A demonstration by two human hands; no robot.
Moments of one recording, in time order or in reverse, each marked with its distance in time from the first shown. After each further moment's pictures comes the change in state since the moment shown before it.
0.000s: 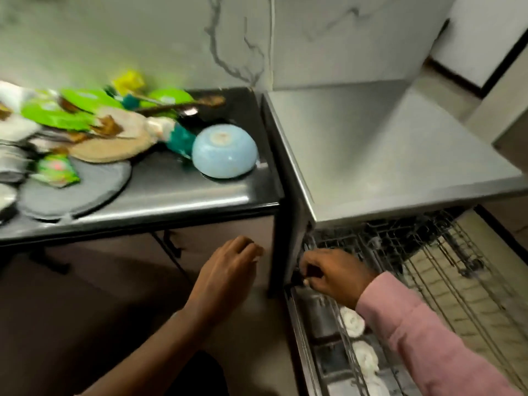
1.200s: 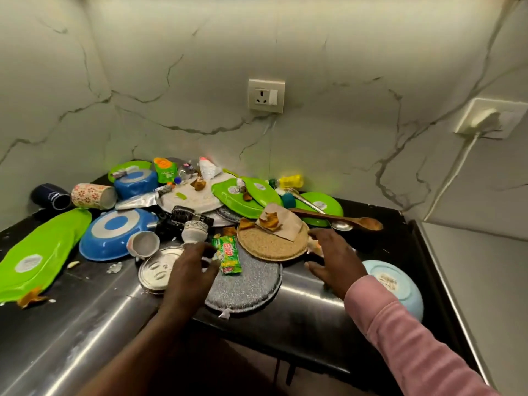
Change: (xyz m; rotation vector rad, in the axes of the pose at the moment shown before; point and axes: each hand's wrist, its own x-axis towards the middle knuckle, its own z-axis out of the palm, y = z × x) left_hand -0.025 -0.280 -0.240 -0.079 0.580 -0.753; right_hand 0.318 -0.252 -0.099 -0.002 0.400 -0.381
